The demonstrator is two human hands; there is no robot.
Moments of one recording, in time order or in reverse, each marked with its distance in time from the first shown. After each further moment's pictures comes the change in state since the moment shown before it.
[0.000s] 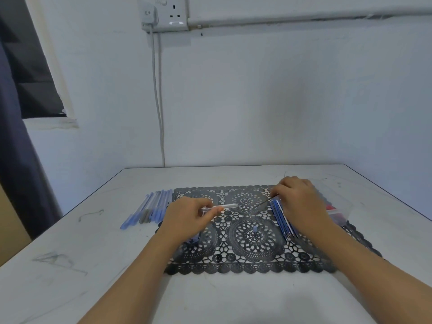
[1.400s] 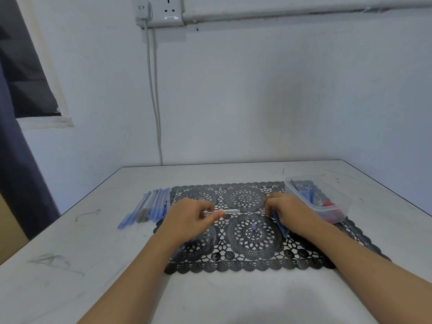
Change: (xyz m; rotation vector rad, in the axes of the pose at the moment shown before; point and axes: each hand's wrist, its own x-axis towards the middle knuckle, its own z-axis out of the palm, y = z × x) left_hand -0.001 0.006 0.001 -0.004 -0.131 0.006; right_hand -0.006 0.014 0.031 0.228 -0.488 0.057
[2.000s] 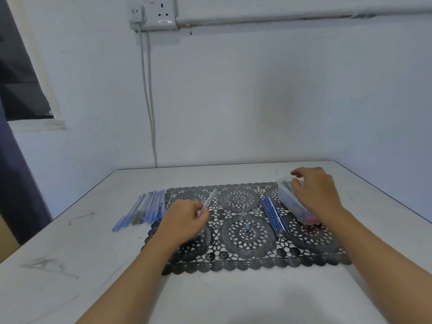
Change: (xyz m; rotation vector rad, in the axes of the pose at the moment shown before) left_hand 0.001 0.001 0.008 -0.110 0.074 -0.112; right_hand -0.010 0.016 -0.052 -0.103 0.408 0.440
